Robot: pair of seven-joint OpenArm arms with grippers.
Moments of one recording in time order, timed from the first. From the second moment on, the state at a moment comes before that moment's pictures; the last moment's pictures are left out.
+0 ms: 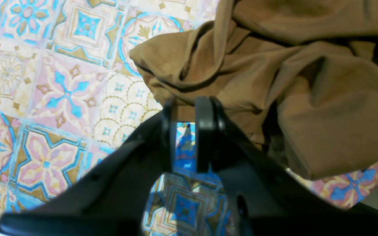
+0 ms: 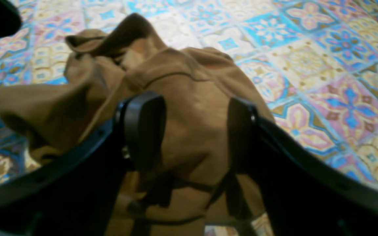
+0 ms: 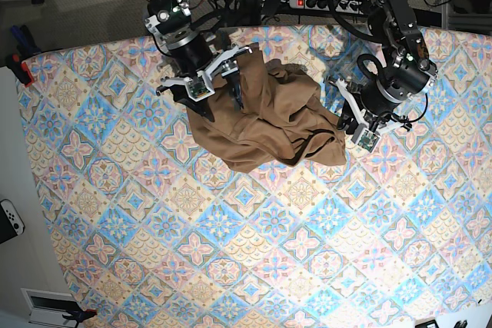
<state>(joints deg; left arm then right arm) 10.1 -4.0 -19.3 117.0 -20.4 -41.0 66.6 -29.2 -1.0 -8.4 108.8 -6.6 17.7 -10.0</state>
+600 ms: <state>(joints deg) 10.9 -4.0 -19.3 117.0 -20.4 -41.0 66.7 -28.5 -0.8 -12.8 107.8 -6.8 17.7 -10.7</state>
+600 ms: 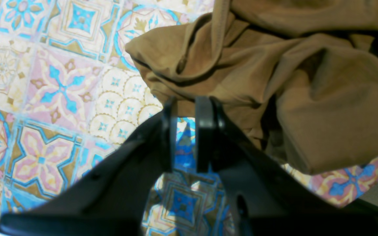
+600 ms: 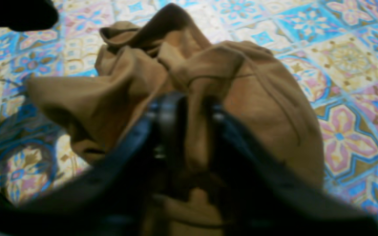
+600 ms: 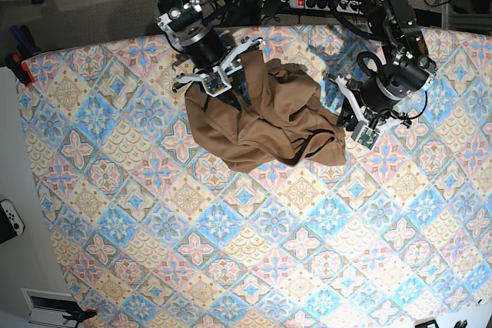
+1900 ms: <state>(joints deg) 10.8 -4.4 -9.1 117.0 -20.4 -40.8 66.9 -3.0 -1.8 40.3 103.9 1.3 17.7 -33.7</state>
